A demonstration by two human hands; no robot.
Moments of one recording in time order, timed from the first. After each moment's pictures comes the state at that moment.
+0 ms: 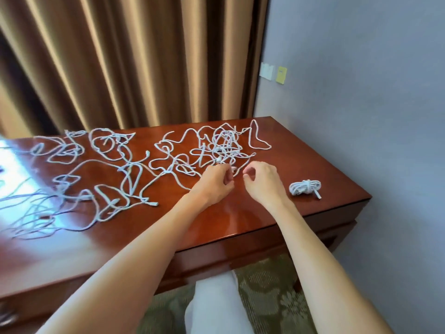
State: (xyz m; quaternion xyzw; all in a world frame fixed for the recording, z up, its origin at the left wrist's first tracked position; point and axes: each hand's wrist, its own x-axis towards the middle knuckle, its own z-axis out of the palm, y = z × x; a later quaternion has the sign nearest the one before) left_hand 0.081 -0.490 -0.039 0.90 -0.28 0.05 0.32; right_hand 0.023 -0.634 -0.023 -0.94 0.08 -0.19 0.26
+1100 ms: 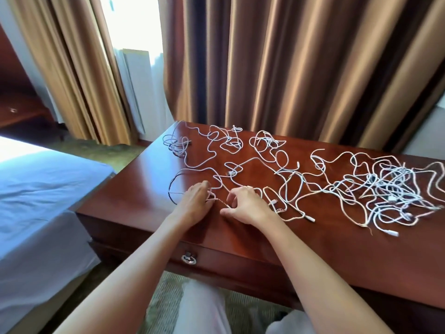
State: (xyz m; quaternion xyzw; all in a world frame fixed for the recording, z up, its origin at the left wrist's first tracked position) left_hand 0.035 -0.091 -0.089 0.96 0.05 0.09 0.25; right_hand 0.069 -0.259 -0.057 -0.95 -0.22 0.09 0.19
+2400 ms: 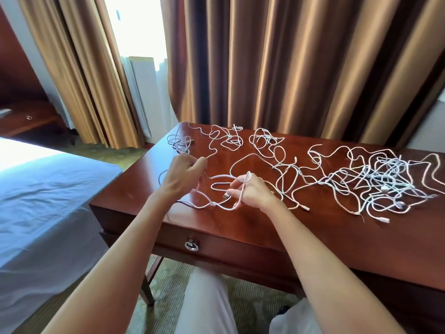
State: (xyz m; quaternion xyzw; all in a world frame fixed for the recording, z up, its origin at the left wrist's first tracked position) left_hand -0.025 -0.107 0.013 0.87 0.04 0.23 0.44; right_hand 0.057 -0.280 -0.036 -0.88 -0.18 0.13 0.41
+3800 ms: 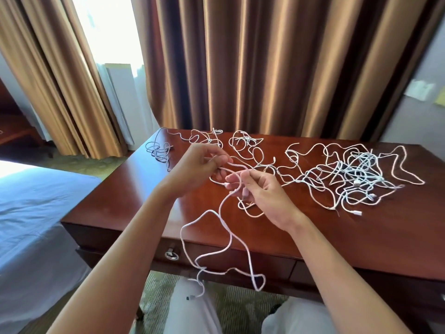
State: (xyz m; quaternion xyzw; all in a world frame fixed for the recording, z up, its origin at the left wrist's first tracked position) left_hand 0.001 -0.167 0.045 0.83 -0.14 0.14 0.52; right_hand 0.016 -0.358 -0.003 -0.68 -0.25 0.10 0.68
